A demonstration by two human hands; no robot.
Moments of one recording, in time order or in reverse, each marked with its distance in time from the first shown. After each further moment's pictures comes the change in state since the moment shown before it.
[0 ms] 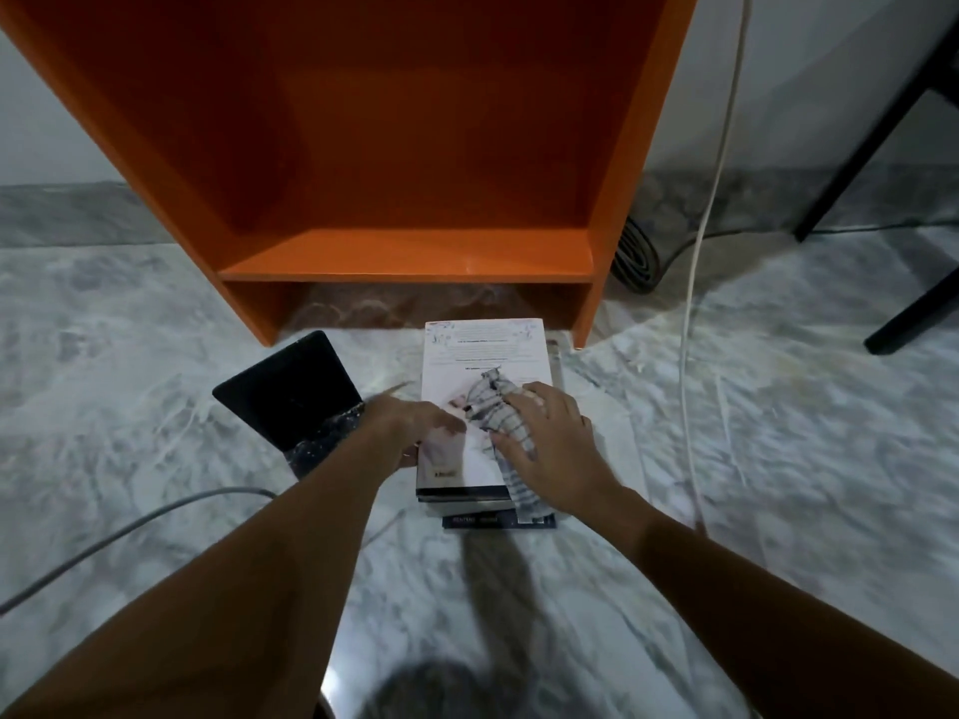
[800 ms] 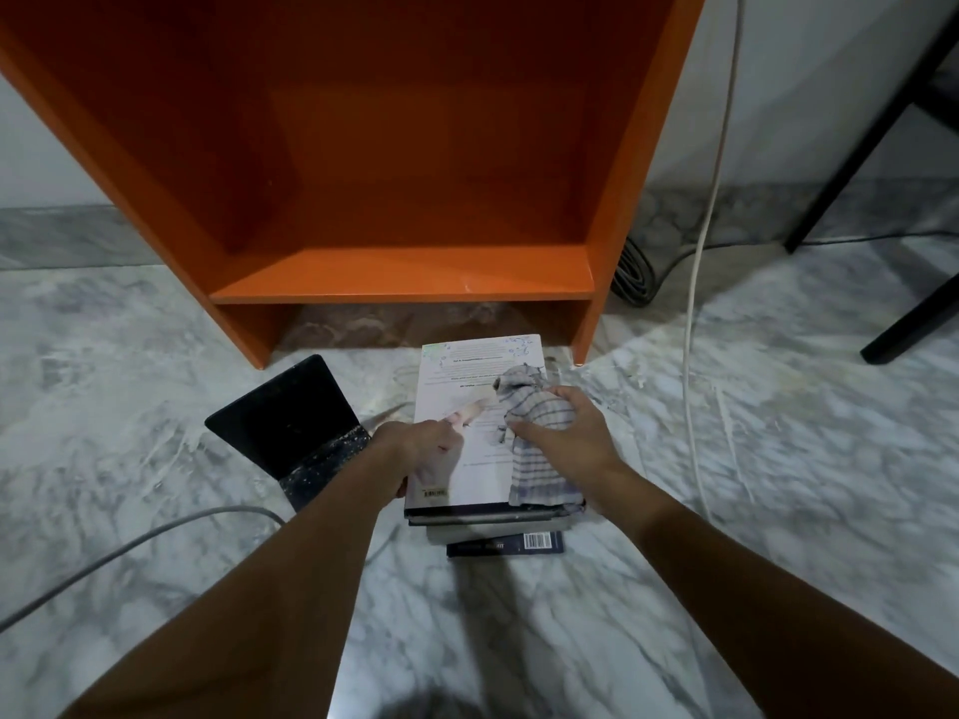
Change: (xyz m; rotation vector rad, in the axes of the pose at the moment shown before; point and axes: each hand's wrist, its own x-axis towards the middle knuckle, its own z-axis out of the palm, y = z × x) left_hand 0.032 -0.010 0.005 -0.025 -0.133 0.079; right_hand 0.027 -0.009 -0.022 0.844 0.086 0.593
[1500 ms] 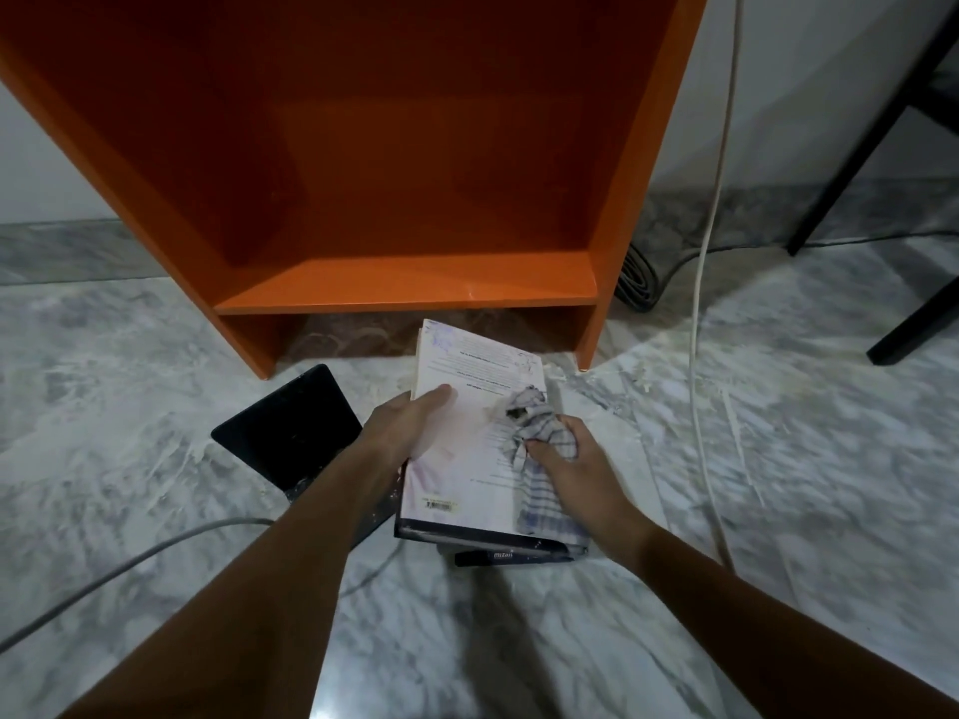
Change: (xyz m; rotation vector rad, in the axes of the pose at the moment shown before) left_hand 0.008 0.014 -0.016 -0.334 -0.161 0.276; right_hand -0.030 0.007 0.005 0.168 -0.098 0.001
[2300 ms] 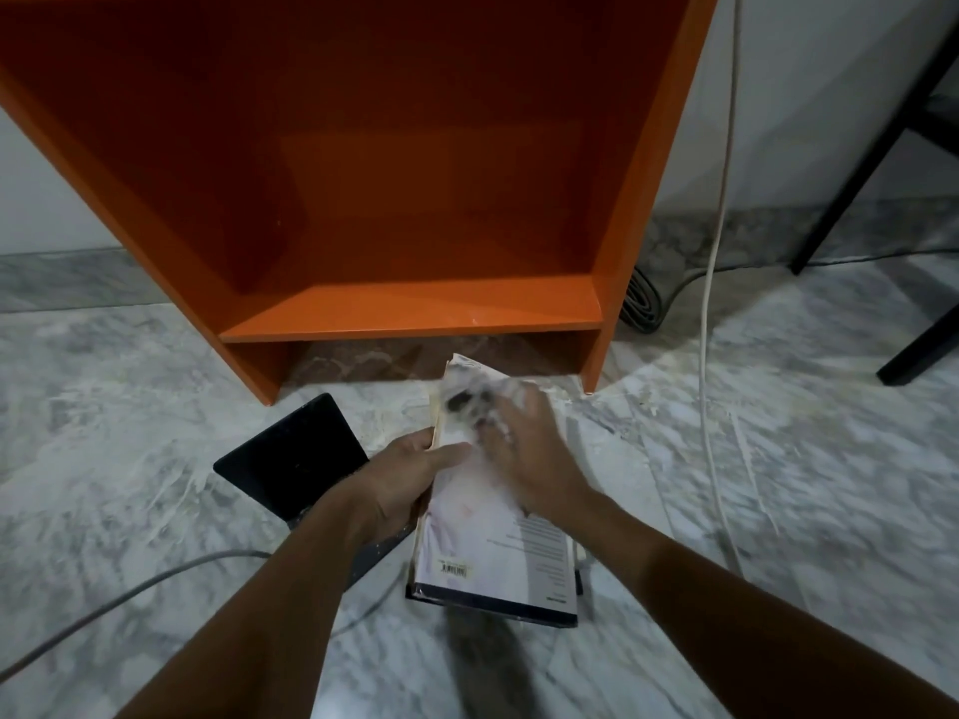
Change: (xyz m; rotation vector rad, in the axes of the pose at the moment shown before) left_hand -0.033 0.008 -0.001 0.083 -0.182 -0.081; right_hand 0.044 -0.019 0.041 -0.637 -0.038 -0.639
